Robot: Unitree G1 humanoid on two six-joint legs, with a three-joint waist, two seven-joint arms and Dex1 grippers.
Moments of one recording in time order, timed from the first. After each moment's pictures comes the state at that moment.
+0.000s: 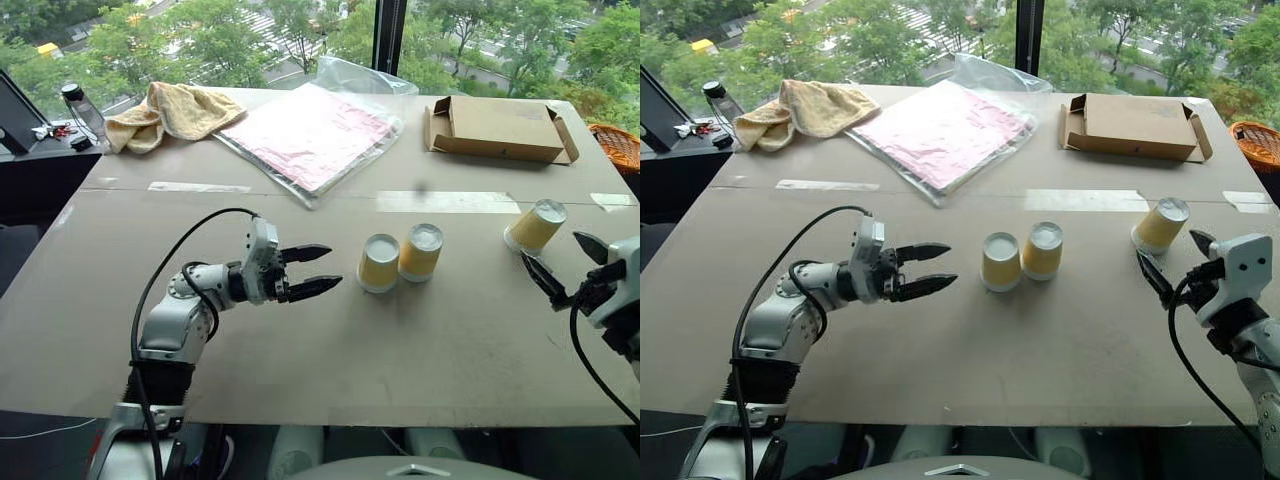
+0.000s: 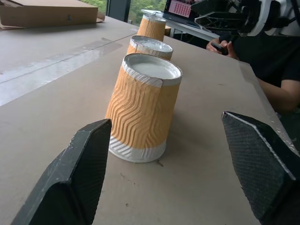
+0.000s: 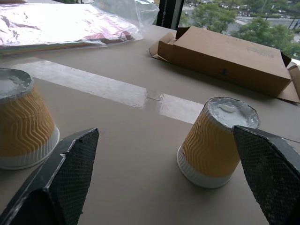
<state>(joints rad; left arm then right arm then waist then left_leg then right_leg) -0.26 0.58 0.01 -0.08 -0.59 0.39 -1.23 0.12 -0.61 -0.44 -0.50 0.52 0.48 0.38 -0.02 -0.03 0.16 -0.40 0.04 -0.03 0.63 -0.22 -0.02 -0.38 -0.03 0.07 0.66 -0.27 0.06</state>
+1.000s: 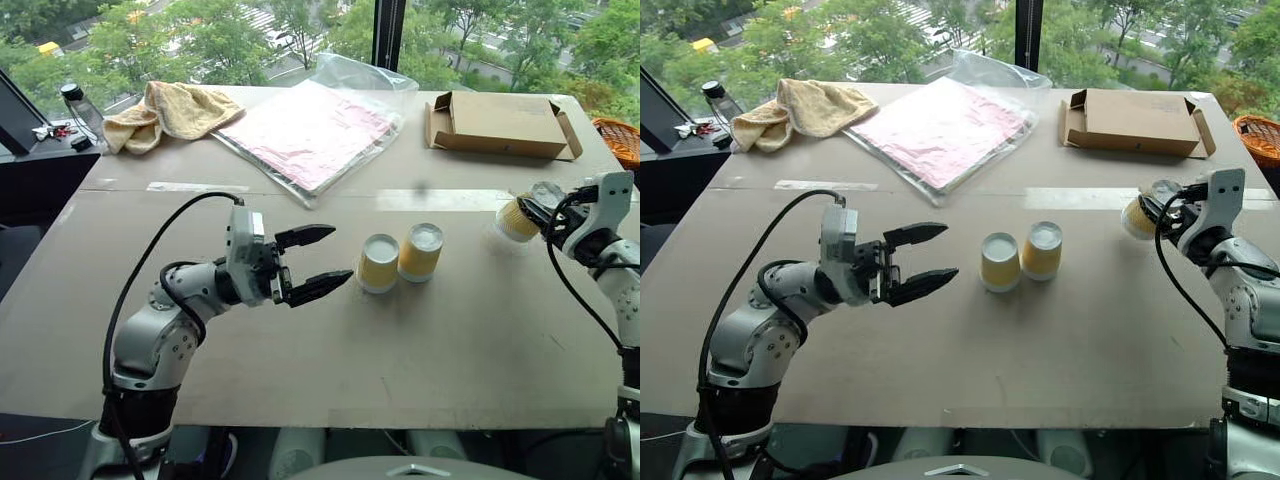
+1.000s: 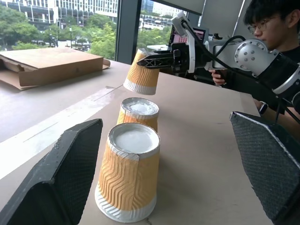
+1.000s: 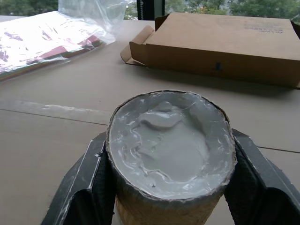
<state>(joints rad) -0.17 0.55 0.09 -0.28 -0.68 0.37 -1.06 -0.34 -0.61 -0.35 -0.18 0.60 0.65 0.48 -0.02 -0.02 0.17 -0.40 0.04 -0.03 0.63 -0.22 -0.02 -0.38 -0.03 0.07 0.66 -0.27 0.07</state>
